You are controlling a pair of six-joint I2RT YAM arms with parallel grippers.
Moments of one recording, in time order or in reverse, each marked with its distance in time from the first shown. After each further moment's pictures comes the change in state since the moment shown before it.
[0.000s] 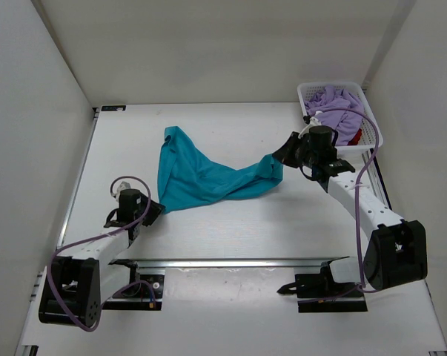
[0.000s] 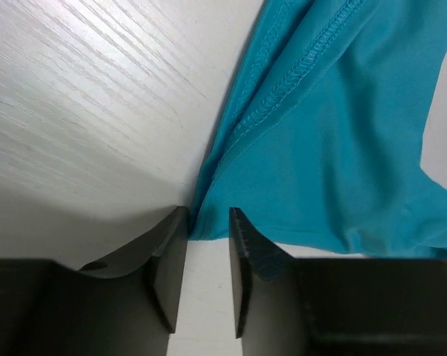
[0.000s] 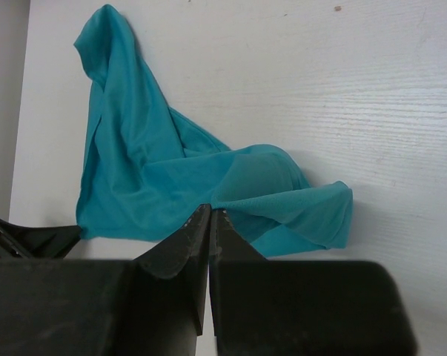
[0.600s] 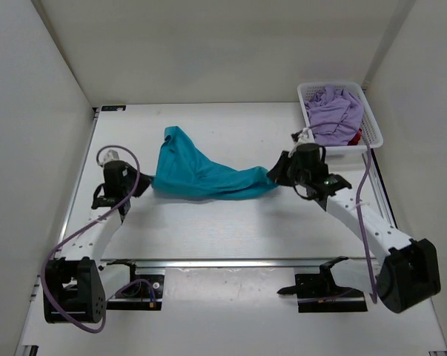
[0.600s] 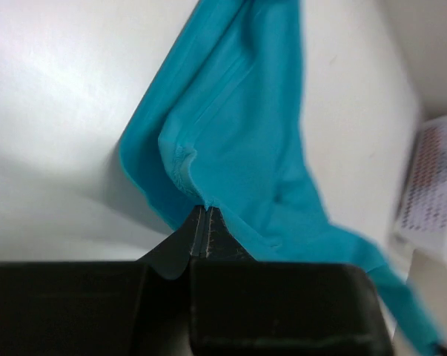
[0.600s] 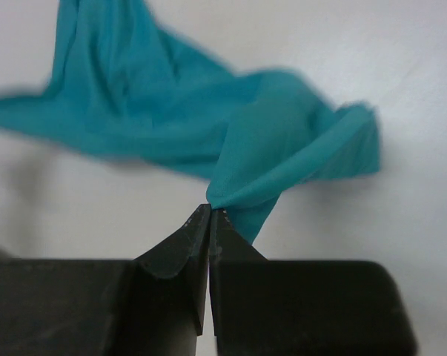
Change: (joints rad) left arm 0.076 0.042 0.276 -0.121 0.026 0.105; right arm 0.117 -0.108 -0.075 -0.105 0.117 -0.009
